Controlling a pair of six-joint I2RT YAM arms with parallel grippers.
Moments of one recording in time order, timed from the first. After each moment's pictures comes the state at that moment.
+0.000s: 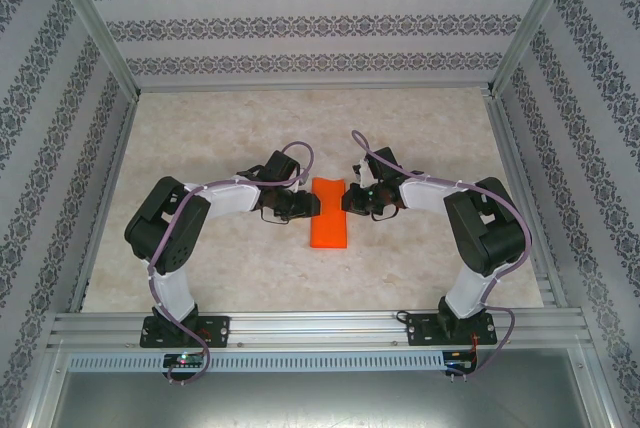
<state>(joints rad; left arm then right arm) -0.54 1.83 1.03 -0.26 0.43 -0.61 0.42 1.75 0.89 -0.21 -0.51 0.55</state>
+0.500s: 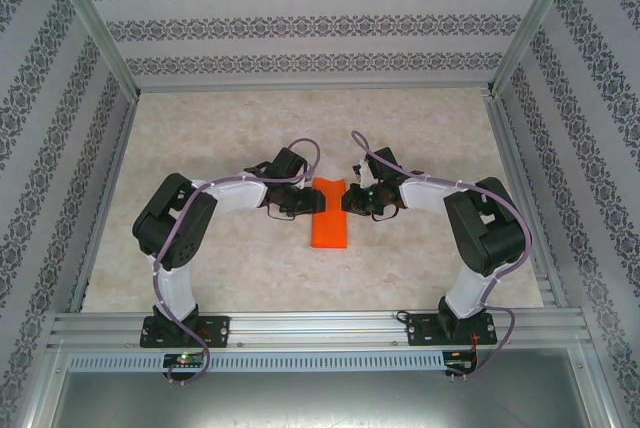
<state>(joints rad) -0.56 1.89 1.10 -0.29 0.38 -0.61 0.42 1.75 0.89 -0.22 -0.50 0.54</state>
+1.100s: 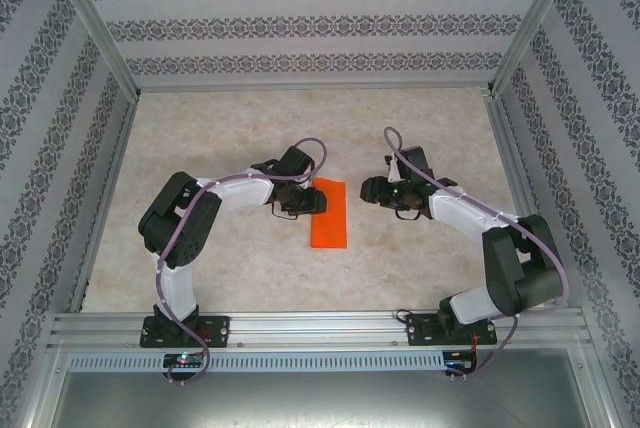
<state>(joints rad) -0.59 1.91 1.17 -0.38 0.31 -0.60 0.31 1.46 0.76 -0.24 -0.30 0.52</state>
